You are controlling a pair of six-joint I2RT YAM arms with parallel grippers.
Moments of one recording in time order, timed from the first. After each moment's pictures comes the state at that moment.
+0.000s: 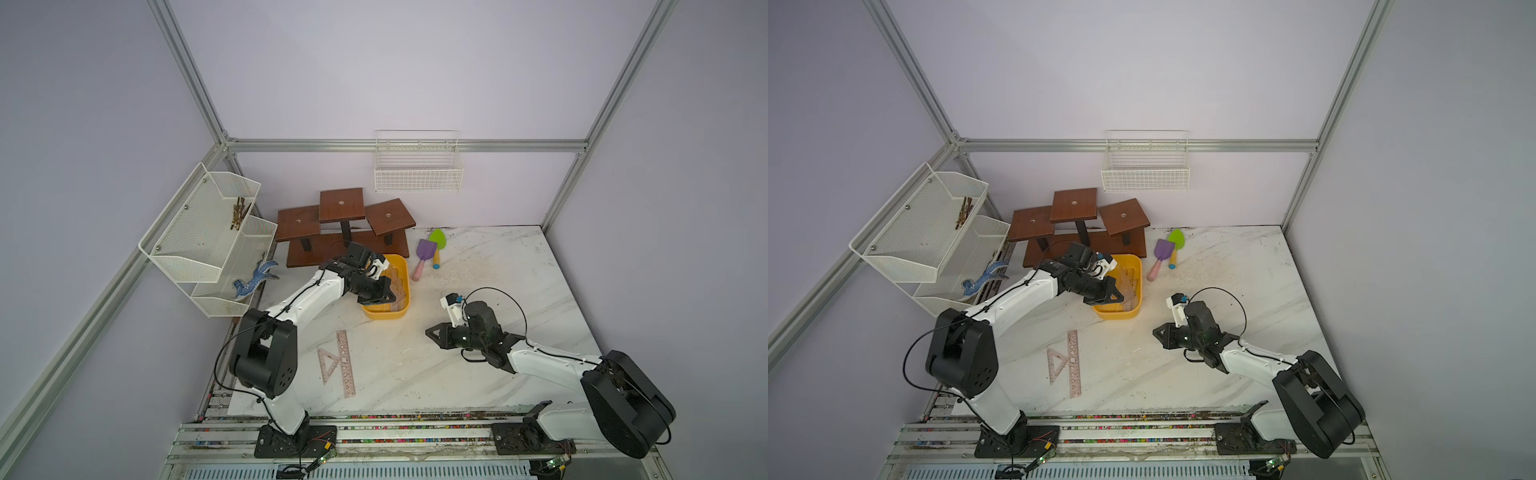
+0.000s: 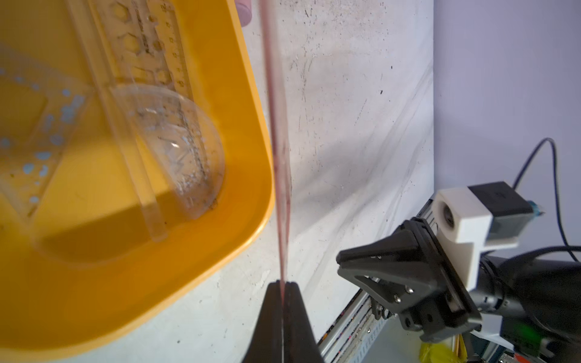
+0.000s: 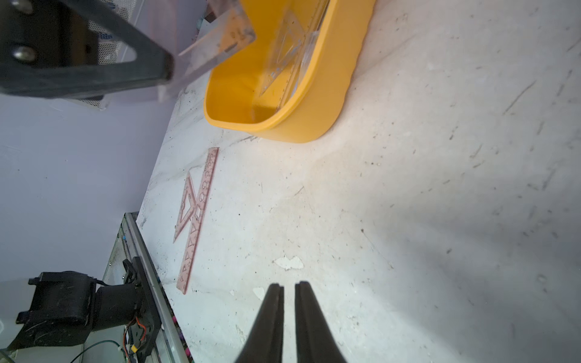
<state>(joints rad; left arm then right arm) -0.39 1.79 1.42 -0.72 0.57 -0.35 0.55 1.36 0.52 0.24 -0.43 0.58</state>
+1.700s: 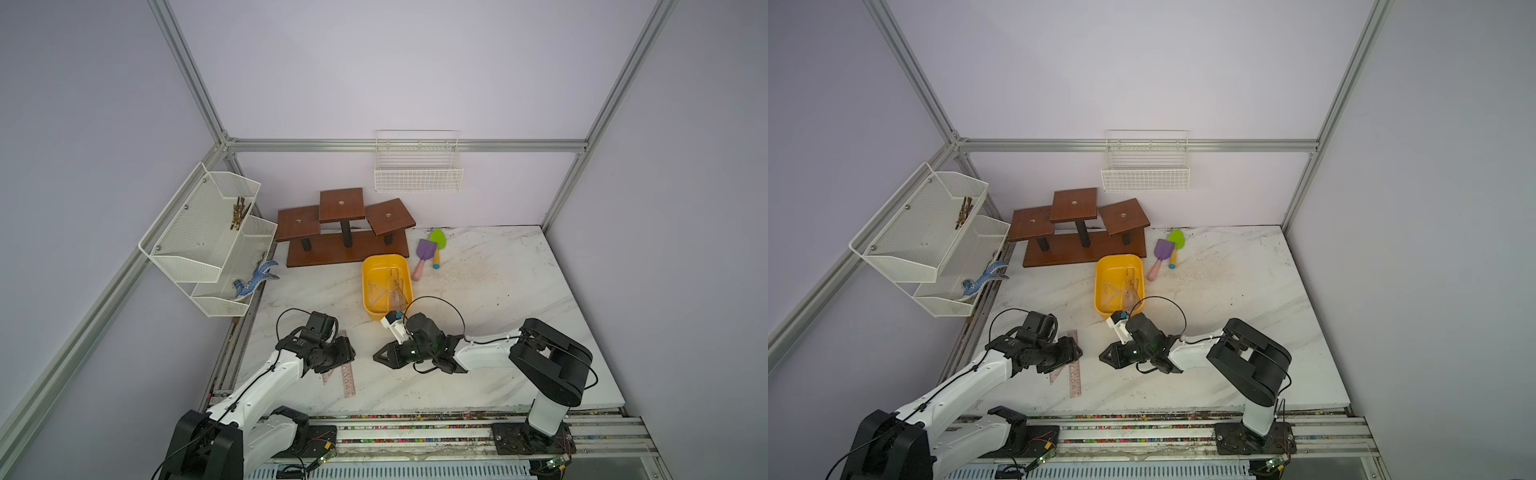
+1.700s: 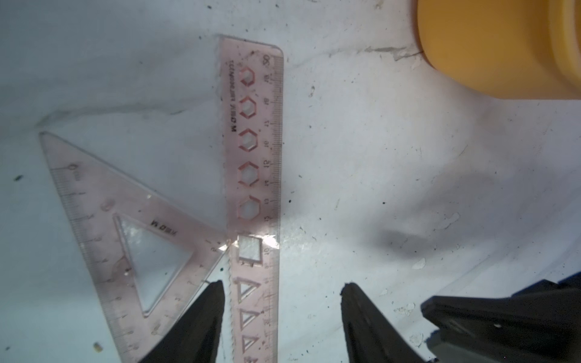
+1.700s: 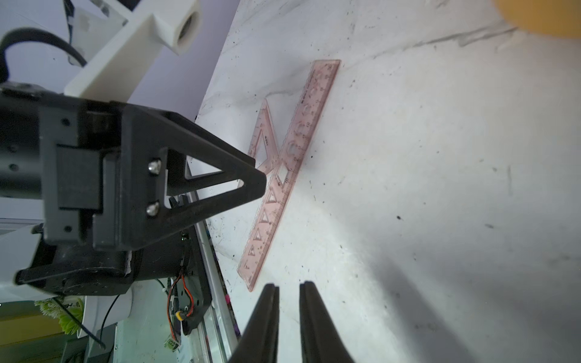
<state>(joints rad) -0.31 1.08 0.54 -0.57 0.21 -0.68 0.94 1.79 0.79 0.42 -0.46 0.69</state>
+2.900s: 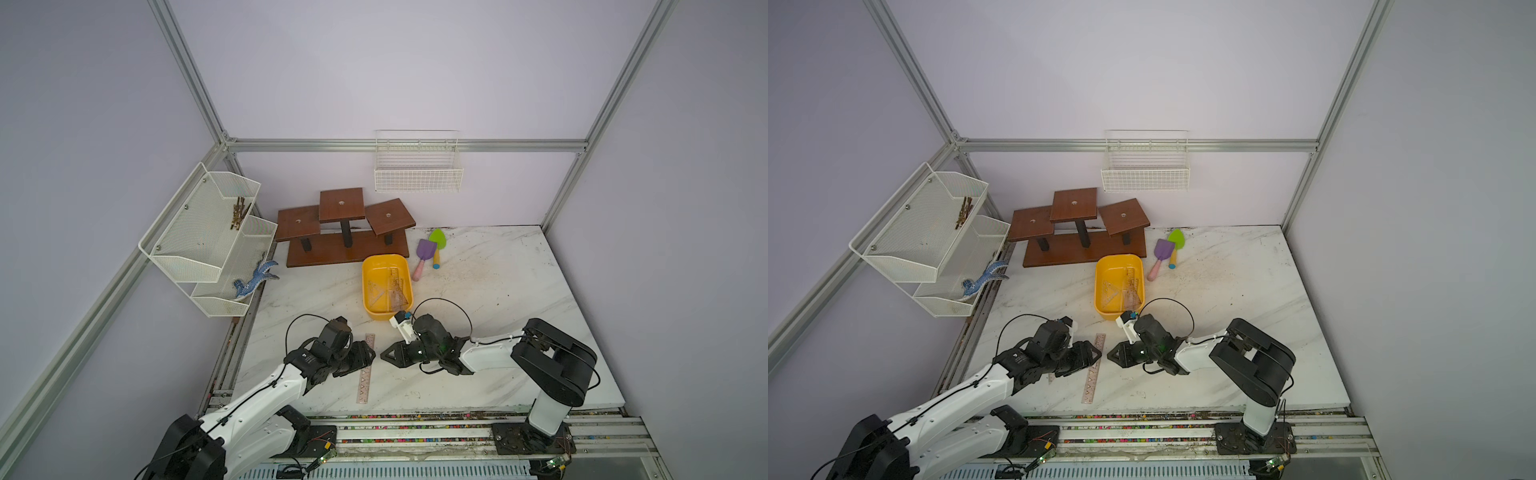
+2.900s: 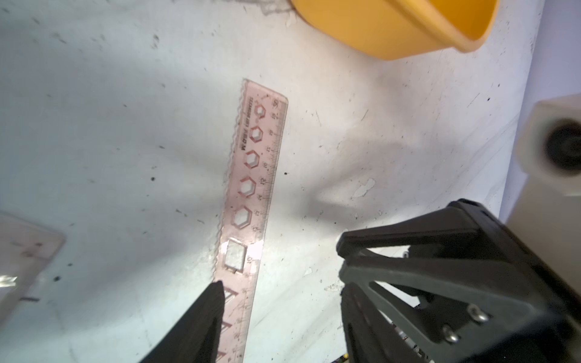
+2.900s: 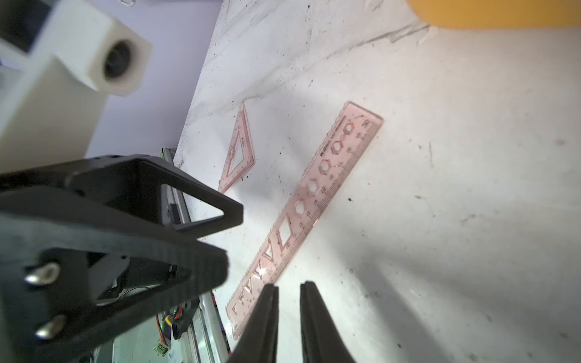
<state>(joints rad) -0.54 0.97 0.46 -0.41 0.19 -0.86 0.90 1.77 0.71 0.47 -0.44 0.71</state>
